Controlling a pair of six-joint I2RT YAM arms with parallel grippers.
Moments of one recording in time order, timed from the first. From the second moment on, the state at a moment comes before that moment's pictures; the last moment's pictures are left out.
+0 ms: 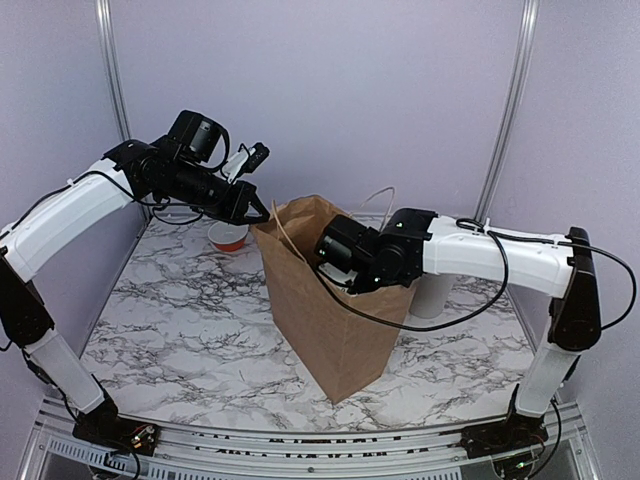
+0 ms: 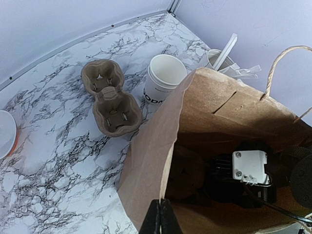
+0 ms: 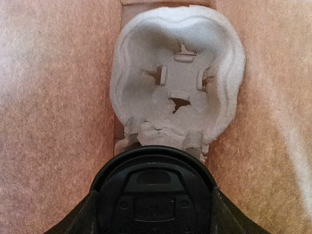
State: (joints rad) left arm -0.65 1.62 1.73 -0.86 0.31 -0.15; right arm 1.05 1.78 1.58 -1.08 0.03 0.42
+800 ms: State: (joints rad) left arm -0.65 1.62 1.73 -0.86 0.31 -0.15; right arm 1.08 1.77 1.59 -1.08 0.04 0.43
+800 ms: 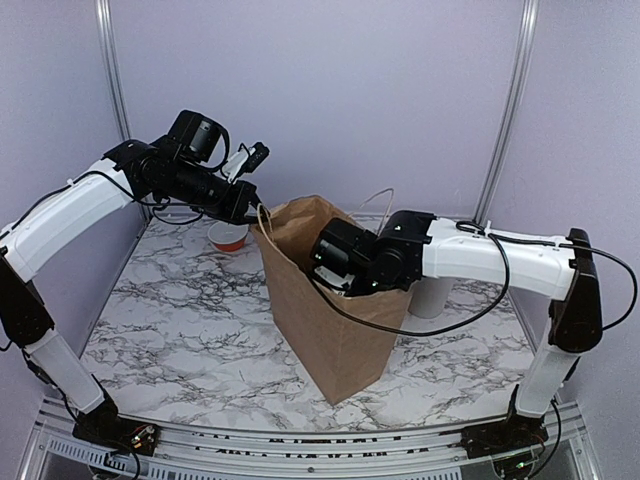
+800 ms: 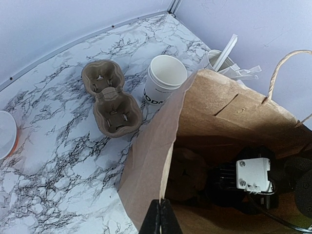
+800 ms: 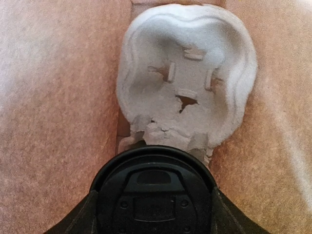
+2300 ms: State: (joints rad) left arm -0.65 1.62 1.73 -0.85 0.28 -0.16; right arm 1.10 1.82 1.71 -1.20 0.04 0.44
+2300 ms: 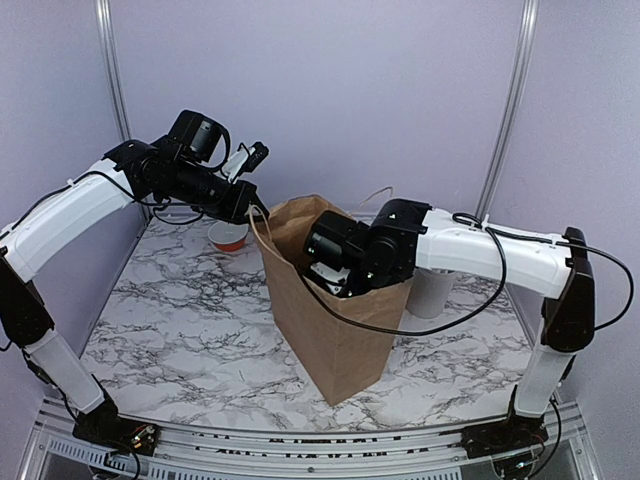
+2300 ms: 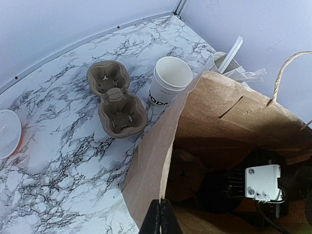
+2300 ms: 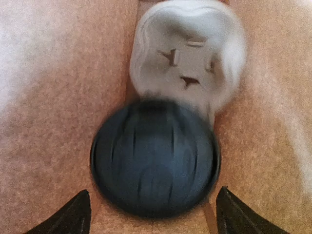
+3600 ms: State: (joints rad) left arm -0.65 1.62 1.76 -0.89 0.20 -0.16; right arm 1.10 1.85 2.07 -1.24 0.13 0.38
